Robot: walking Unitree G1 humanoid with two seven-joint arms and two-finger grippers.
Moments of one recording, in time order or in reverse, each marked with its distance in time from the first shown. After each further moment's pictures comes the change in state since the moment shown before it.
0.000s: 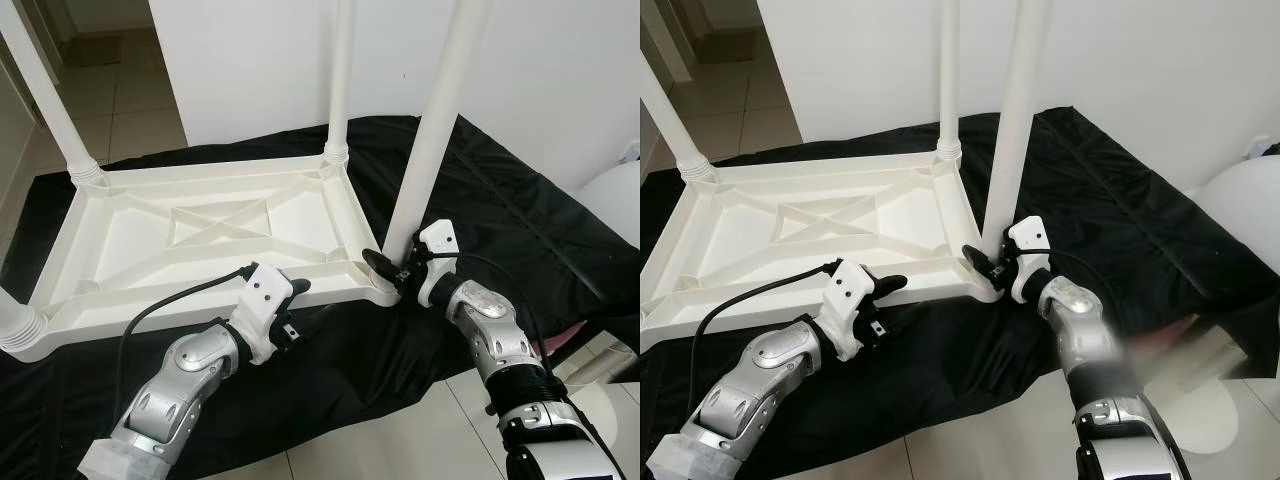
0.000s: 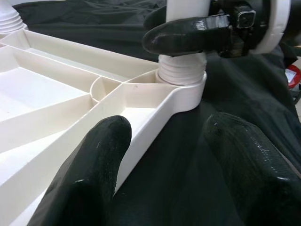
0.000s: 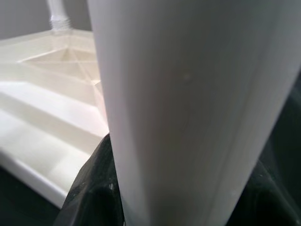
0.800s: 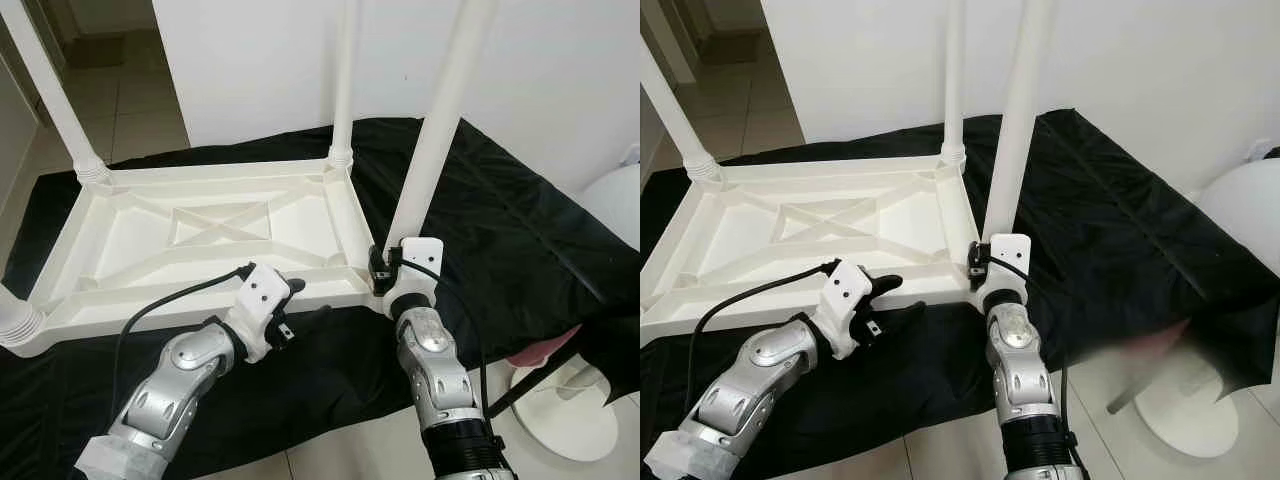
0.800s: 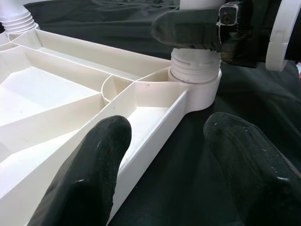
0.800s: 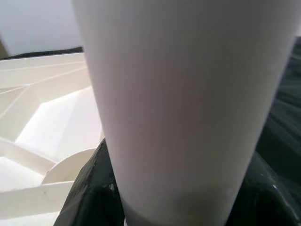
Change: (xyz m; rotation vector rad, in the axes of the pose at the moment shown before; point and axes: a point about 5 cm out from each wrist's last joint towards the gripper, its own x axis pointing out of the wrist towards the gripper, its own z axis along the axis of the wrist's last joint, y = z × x) left arm -0.001 0.006 -0.003 0.031 0.019 0.002; right arm 0.005 0.050 0.004 0.150 0.008 -0.684
